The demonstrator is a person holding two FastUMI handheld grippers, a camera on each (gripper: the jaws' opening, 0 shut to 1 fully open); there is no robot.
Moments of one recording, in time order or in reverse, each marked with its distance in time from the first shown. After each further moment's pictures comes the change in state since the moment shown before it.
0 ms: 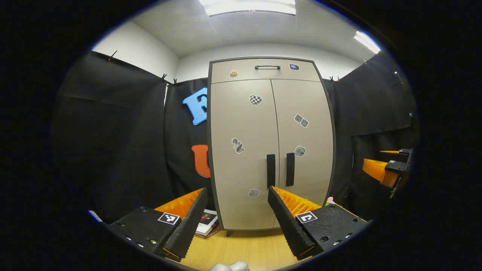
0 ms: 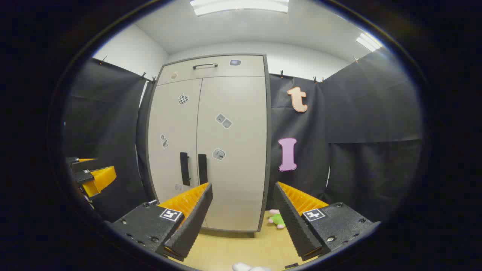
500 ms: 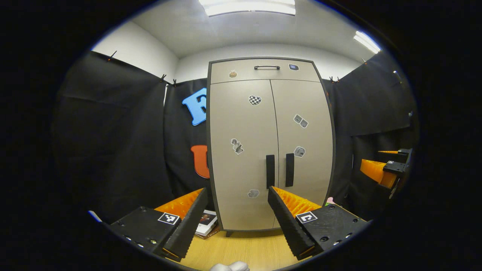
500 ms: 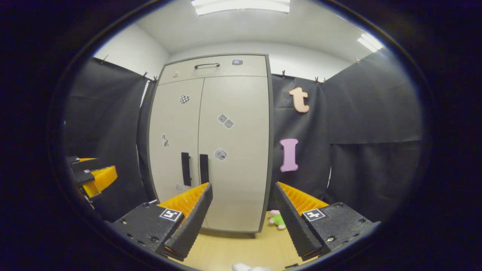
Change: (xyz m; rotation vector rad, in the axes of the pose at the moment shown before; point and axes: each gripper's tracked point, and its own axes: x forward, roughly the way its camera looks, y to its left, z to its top) left arm 0.001 -0.002 0.000 0.000 -0.003 -0.003; right arm 0.004 0.003 0.000 -0.004 0.001 0.006
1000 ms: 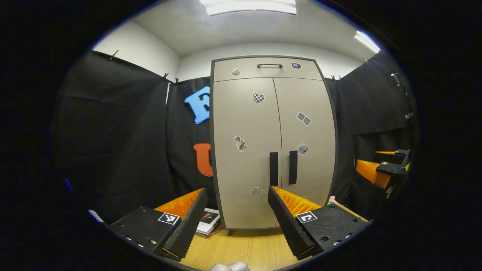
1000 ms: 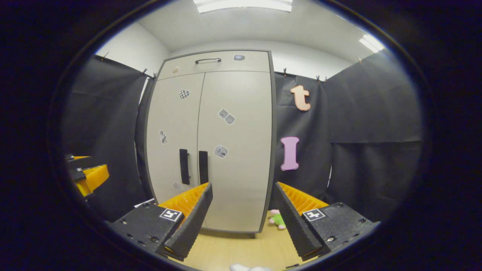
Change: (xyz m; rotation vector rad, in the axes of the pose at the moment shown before) left arm -0.005 0.012 -0.009 0.001 0.014 0.020; right arm 0.025 0.011 -0.014 -0.012 0.022 -0.005
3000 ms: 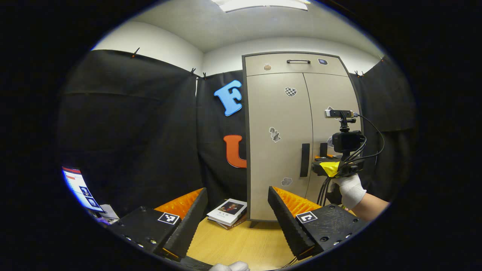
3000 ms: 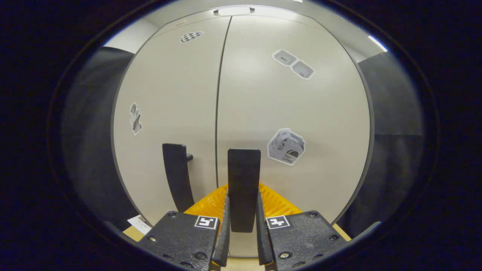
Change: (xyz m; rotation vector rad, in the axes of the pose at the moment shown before) left arm -0.034 0.054 -0.018 -0.027 0.069 0.201; right arm 0.243 0.121 -0.027 0.014 0.076 0.040
